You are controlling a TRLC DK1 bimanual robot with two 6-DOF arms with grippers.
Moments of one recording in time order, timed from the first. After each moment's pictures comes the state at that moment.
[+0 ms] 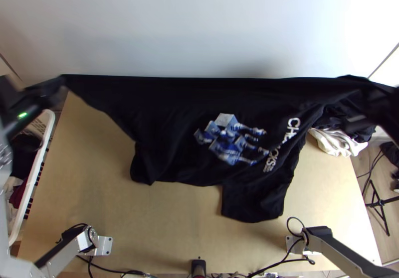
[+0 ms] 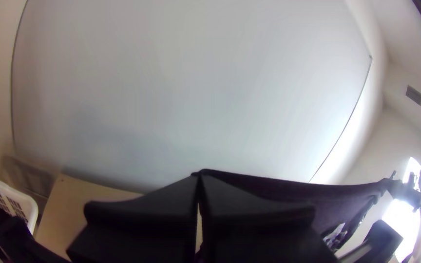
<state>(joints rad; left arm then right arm) 0.31 1.11 1.43 -0.50 0.57 -0.25 0.09 1.10 1.85 -0.99 0.02 -0.32</state>
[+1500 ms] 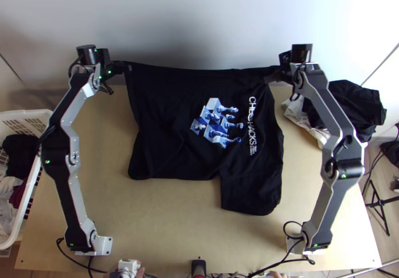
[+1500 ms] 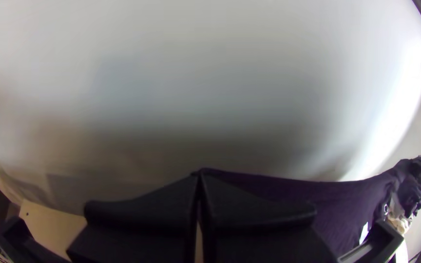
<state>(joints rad) 0.05 2.25 2.07 -0.23 0.20 -0.07 0.11 2.08 1.97 -0.50 0.12 -0.25</state>
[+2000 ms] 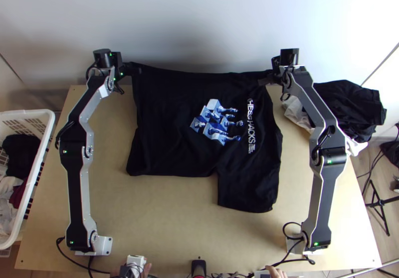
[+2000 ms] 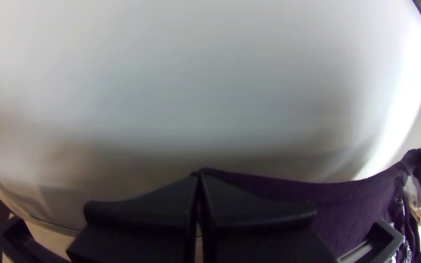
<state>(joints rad) 0.01 2.46 2.24 -0.15 0.13 -0.02 0.12 2.27 2.10 -0.49 0.18 -0.23</state>
